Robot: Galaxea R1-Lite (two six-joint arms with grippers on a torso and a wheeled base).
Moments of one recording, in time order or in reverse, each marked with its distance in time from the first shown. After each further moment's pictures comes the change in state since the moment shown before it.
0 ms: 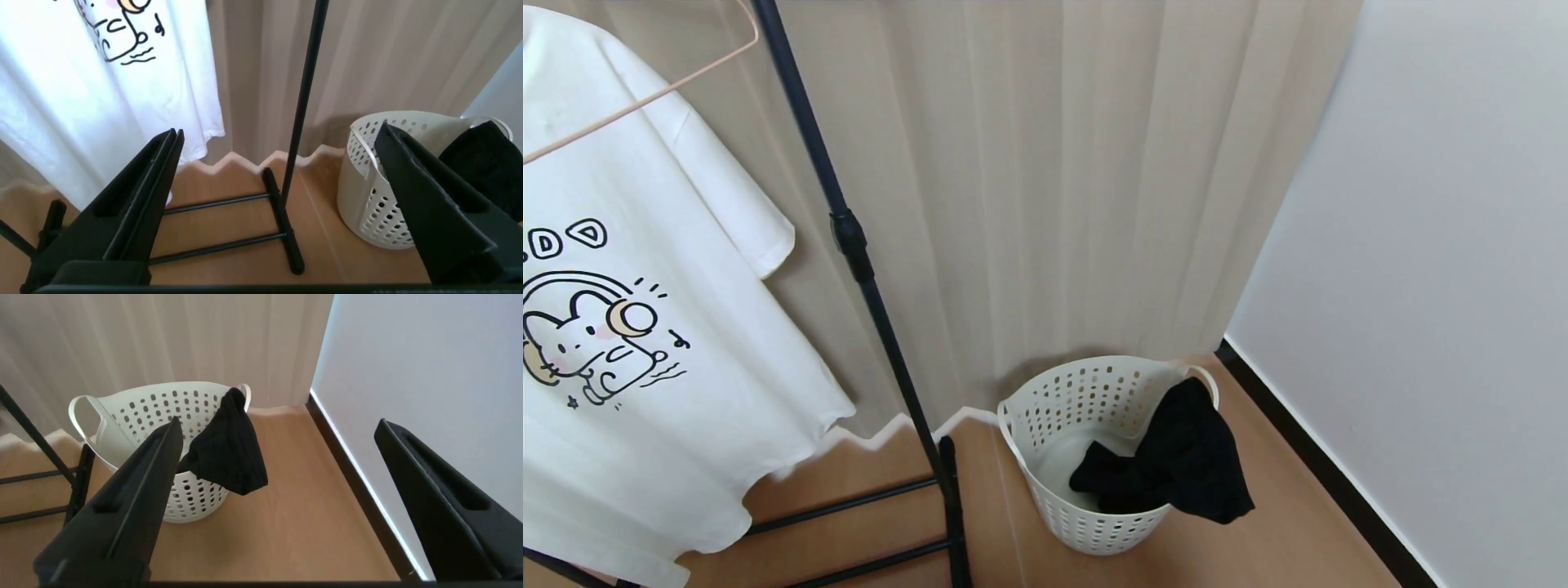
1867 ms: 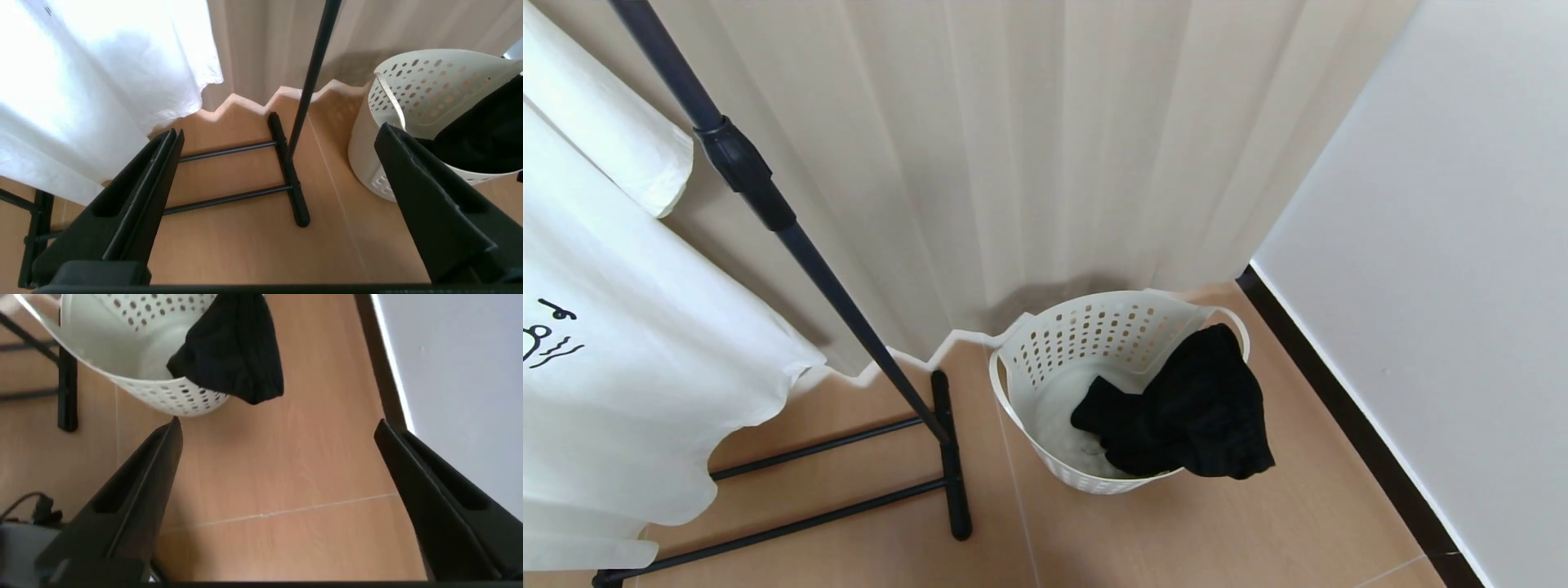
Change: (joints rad) left arm 0.000 0.000 0.000 -0.001 0.003 0.000; right arm 0.071 0.524 -0.088 -0.101 0.008 -0.112
